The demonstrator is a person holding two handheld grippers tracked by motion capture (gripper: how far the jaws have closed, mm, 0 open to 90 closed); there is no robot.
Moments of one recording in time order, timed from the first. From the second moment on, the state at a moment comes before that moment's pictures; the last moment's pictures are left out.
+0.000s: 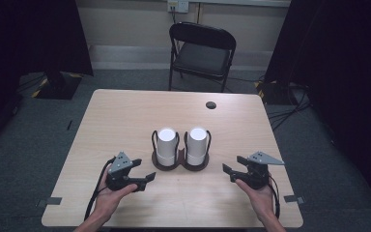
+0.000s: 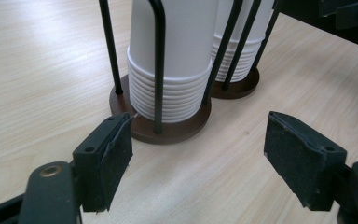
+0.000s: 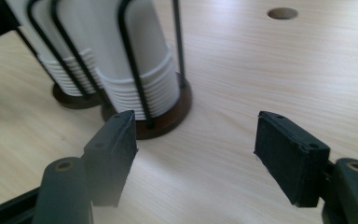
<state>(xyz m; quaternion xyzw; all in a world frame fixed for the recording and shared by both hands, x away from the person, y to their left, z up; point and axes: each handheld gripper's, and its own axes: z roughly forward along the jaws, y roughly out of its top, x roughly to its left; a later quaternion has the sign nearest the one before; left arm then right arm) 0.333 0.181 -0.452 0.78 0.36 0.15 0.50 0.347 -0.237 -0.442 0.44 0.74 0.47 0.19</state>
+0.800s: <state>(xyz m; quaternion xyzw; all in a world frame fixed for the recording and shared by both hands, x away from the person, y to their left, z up) 0.327 0.174 -0.453 0.79 0.34 0.13 0.49 0.344 -0.200 -0.390 0.36 0.76 0.51 0.18</state>
